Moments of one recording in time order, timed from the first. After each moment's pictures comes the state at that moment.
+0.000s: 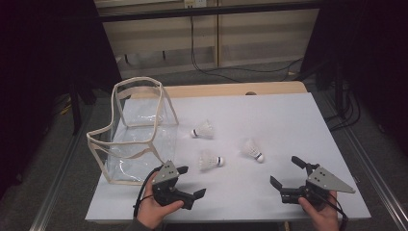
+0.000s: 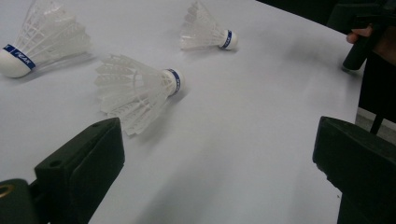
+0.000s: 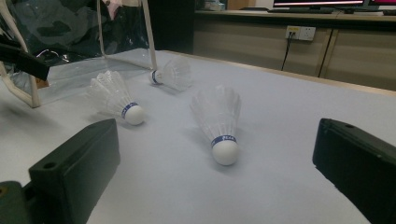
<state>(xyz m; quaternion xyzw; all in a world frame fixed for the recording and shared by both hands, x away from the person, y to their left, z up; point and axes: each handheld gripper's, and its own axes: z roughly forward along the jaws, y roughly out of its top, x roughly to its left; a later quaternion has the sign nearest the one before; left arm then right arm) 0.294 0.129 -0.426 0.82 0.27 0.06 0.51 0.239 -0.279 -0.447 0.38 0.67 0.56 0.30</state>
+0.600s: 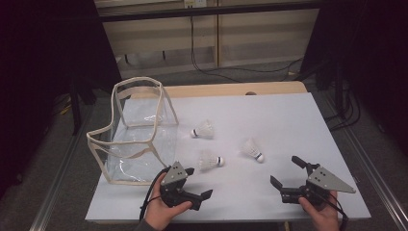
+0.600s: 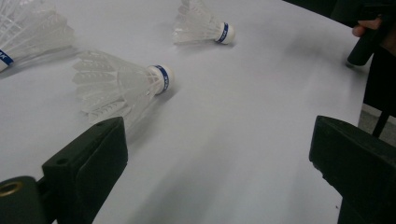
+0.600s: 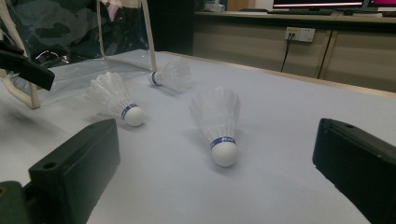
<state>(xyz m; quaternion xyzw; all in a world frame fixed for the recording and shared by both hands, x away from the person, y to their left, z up) 0.291 0.110 -0.429 0.82 0.28 0.06 0.49 0.239 -0.279 -0.447 0.38 0.67 0.56 0.30</state>
